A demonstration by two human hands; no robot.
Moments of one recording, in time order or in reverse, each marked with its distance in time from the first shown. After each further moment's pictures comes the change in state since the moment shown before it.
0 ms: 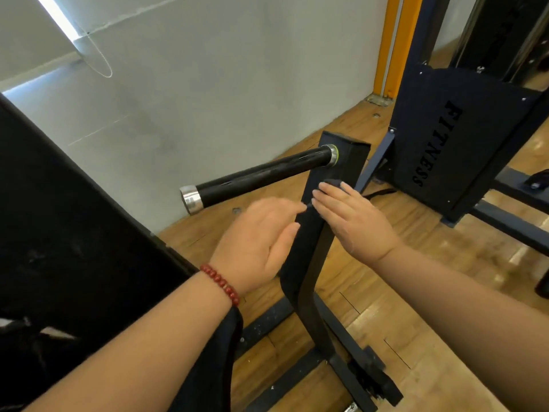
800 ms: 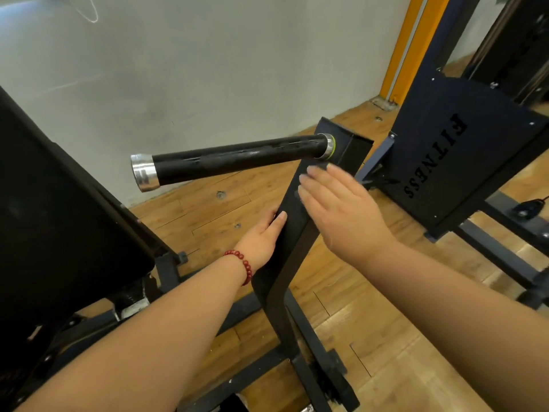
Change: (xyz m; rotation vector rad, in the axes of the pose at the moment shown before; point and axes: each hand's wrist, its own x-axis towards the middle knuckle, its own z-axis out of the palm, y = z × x) left_hand 0.025 -0.030 0.116 -0.683 -0.208 -0.908; right_hand 0.021 0.013 -0.010 -0.156 -0.129 -0.084
